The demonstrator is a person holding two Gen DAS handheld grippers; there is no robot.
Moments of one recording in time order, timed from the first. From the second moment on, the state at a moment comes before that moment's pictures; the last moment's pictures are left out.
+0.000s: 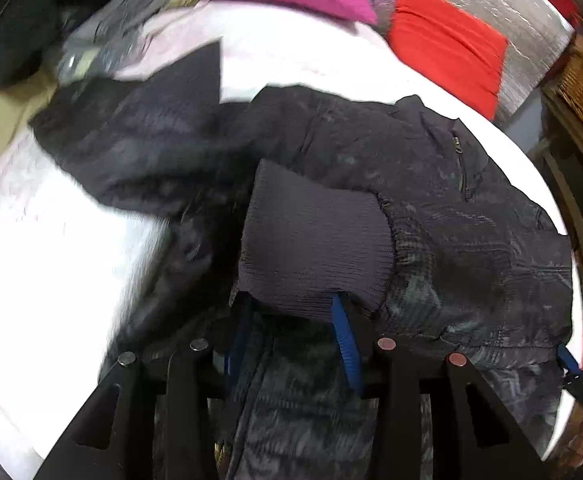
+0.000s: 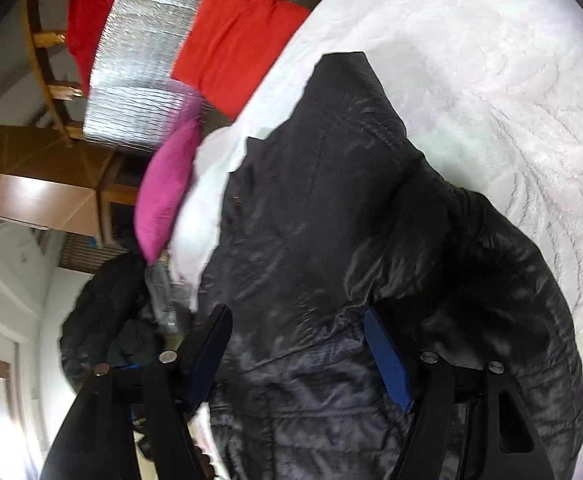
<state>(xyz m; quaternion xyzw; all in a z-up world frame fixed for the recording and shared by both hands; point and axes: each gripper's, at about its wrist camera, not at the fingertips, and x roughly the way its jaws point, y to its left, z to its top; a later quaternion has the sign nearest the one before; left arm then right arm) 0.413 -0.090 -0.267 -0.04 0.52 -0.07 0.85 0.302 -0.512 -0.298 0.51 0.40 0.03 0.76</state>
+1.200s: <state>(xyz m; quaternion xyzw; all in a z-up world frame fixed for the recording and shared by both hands) 0.438 -0.149 -0.254 0.09 0.41 -0.02 0.91 0.344 -0.519 -0.271 0.23 0.39 -0.15 0.88</state>
